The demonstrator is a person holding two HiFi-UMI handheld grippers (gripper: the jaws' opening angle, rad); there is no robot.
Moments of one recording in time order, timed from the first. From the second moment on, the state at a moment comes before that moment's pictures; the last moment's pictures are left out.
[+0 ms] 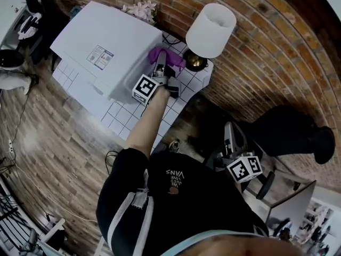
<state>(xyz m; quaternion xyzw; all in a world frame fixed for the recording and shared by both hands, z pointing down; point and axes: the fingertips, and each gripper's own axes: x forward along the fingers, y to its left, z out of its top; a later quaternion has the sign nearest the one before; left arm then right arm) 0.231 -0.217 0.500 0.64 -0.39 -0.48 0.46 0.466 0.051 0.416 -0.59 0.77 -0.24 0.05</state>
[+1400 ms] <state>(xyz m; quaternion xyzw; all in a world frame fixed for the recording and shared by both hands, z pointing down) 0.095 -0.033 0.563 0.56 -0.49 -0.50 0.44 0.383 0.054 0.426 -0.47 0.84 -0.25 0.03</state>
